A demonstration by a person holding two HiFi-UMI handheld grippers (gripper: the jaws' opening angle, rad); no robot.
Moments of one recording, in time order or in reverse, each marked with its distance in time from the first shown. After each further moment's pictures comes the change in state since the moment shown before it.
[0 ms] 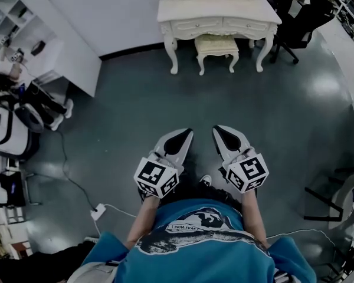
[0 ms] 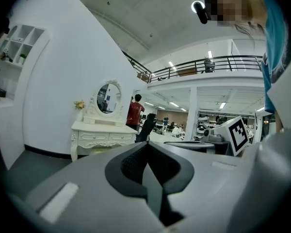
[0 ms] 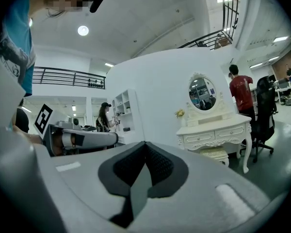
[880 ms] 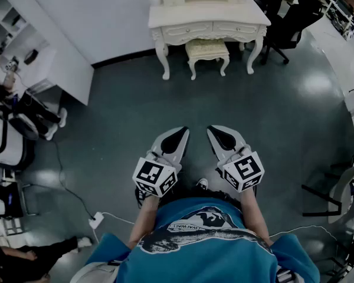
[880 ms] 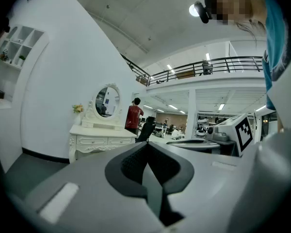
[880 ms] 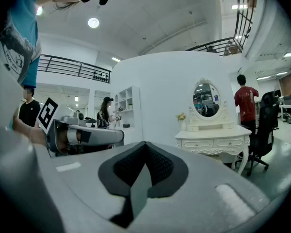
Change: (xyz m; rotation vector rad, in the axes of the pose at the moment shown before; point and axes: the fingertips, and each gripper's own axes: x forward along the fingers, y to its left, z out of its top) left arm 0.007 0.004 0.012 0.014 -0.042 -0.012; right arm 0.002 0.007 0.013 -0.126 0.024 -0.004
